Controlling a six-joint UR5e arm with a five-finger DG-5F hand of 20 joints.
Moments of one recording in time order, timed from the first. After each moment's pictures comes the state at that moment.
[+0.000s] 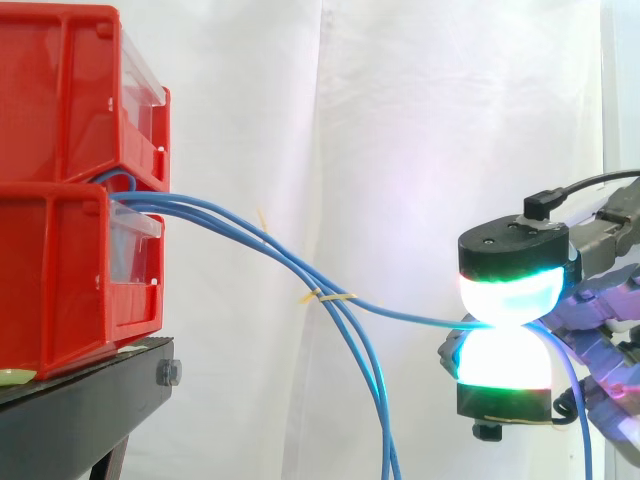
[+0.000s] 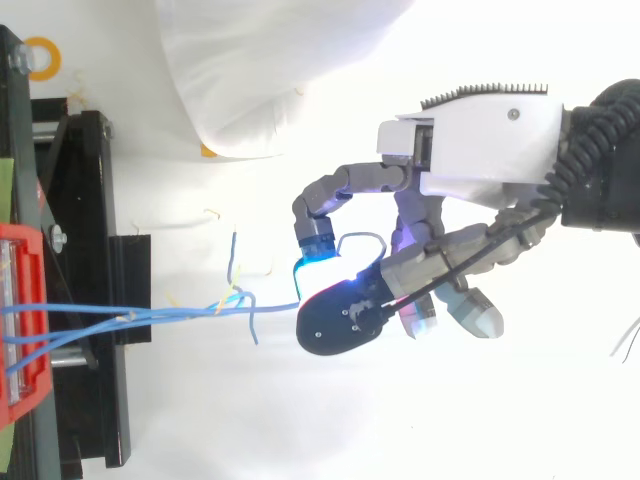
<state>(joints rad) 0.13 -2.21 -1.10 -3.46 -1.35 -0.06</state>
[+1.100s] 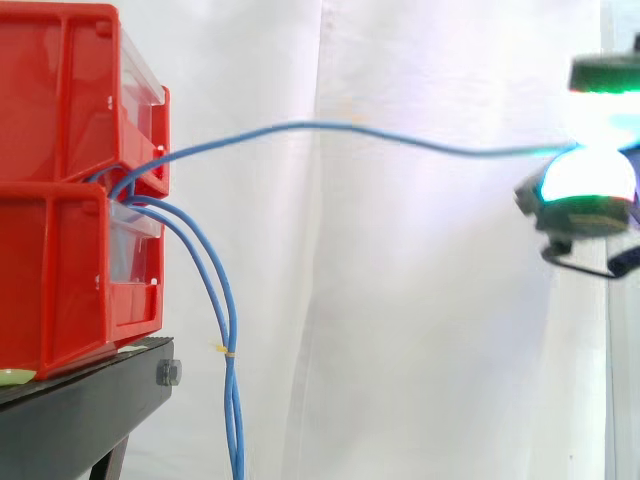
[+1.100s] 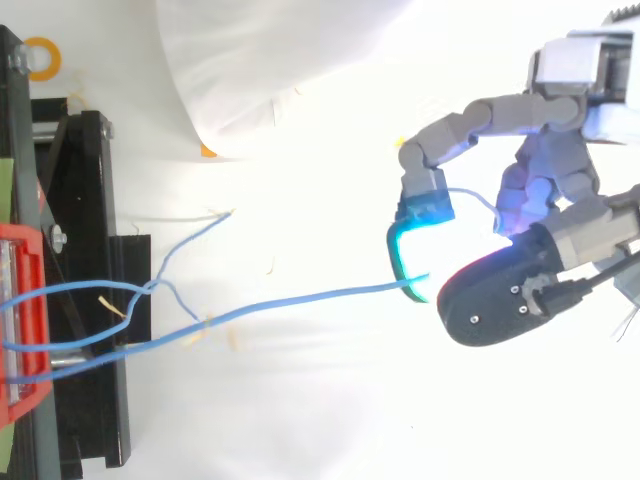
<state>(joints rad) 0.12 -1.98 -1.29 -3.33 -1.35 -0.12</state>
